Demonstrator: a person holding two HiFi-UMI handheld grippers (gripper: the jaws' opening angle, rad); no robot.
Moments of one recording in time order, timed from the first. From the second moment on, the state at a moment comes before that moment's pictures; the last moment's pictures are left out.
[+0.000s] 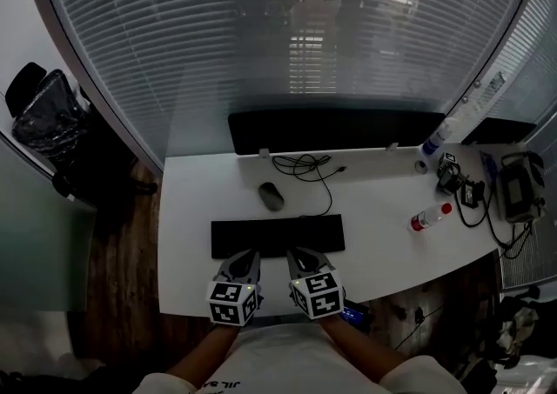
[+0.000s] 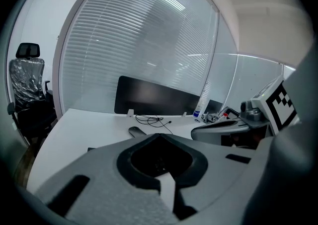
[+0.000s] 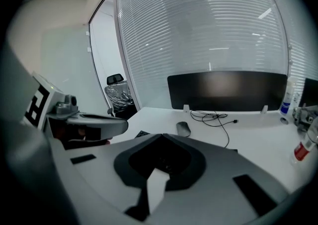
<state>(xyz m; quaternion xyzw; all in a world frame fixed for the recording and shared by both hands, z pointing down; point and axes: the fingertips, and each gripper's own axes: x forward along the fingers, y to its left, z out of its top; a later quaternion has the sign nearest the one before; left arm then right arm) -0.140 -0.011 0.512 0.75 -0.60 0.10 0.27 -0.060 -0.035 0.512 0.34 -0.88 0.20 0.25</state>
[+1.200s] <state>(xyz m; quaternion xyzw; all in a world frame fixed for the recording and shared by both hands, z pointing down) -0.189 -0.122 0.594 0.72 -0.61 0.11 0.30 -0.127 -0.182 0.622 0.32 -0.87 0.17 0.33</state>
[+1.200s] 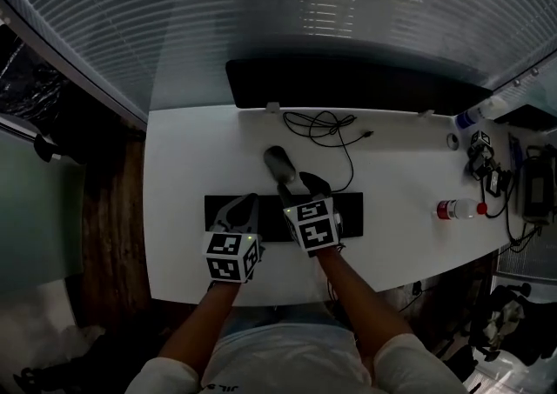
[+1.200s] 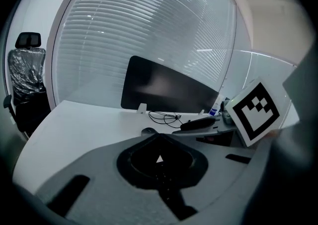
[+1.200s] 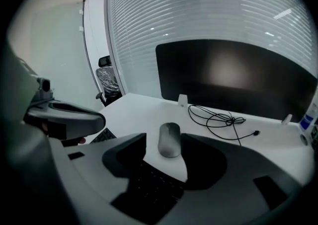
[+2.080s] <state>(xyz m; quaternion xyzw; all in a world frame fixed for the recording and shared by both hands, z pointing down) -0.197 -0.136 0.613 0.71 -0.62 0.09 0.33 -0.160 -0.221 0.707 0.27 -0.83 0.18 0.45</state>
